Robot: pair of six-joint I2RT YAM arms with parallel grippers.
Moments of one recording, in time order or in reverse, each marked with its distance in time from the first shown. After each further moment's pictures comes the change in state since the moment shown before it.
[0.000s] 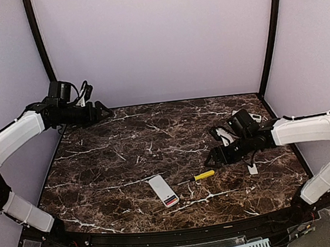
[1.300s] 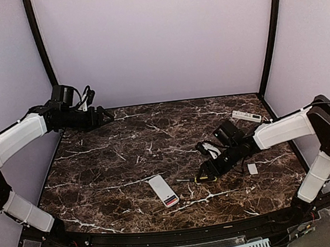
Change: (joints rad) left arm 0.000 -0.004 -0.045 0.008 -0.015 0.013; right arm 0.066 0.224 0.046 0.052 -0.134 -0.091
